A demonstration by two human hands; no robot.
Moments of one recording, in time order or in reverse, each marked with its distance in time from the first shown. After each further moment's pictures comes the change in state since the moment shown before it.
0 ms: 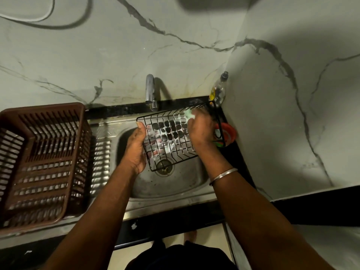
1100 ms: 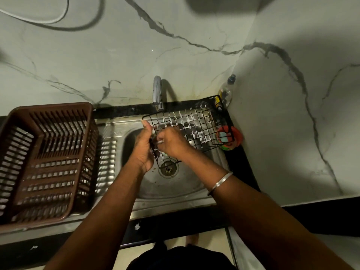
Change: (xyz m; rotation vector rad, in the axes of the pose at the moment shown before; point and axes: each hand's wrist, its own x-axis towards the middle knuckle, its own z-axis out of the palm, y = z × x) left_hand -0.005 0.006 0.016 -0.031 0.031 -0.018; right_hand -0.040 -0.066 0.026 0.286 -0.666 -0.118
